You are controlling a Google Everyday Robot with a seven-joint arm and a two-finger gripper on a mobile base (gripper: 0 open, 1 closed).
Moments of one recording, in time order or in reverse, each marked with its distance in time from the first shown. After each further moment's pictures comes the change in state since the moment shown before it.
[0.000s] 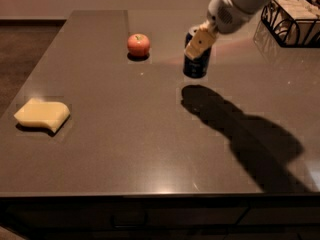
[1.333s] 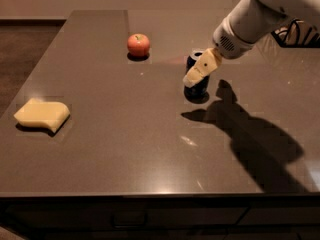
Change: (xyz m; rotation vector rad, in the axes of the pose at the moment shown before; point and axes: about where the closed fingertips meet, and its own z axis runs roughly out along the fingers) arm 0.050 -0.005 0.028 0.077 0.053 0.091
